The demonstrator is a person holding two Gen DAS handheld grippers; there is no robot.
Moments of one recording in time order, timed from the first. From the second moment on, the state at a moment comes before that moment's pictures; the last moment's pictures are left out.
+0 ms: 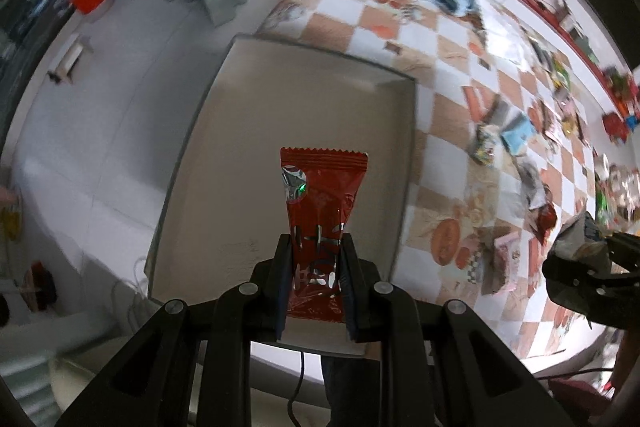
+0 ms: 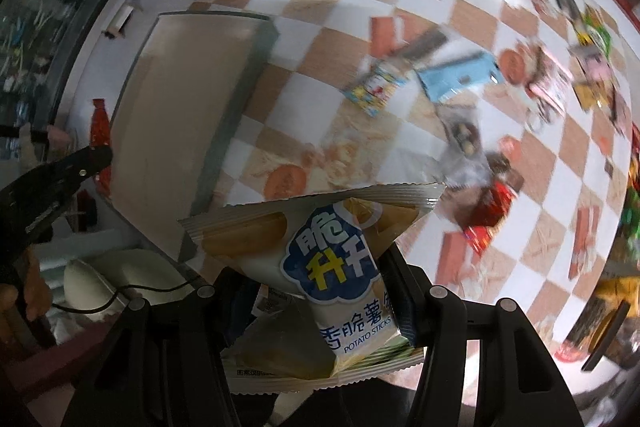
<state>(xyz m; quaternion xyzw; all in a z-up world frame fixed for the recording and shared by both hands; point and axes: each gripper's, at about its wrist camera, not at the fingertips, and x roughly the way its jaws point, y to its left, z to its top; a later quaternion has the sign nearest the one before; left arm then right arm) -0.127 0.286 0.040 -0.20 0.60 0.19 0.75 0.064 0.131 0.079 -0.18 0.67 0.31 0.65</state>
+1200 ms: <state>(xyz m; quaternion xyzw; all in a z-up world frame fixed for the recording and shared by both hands) -0.151 0.319 -0.002 -0.23 0.60 0.28 0.72 0.061 0.264 0.048 -0.21 0.69 0.35 0.59</state>
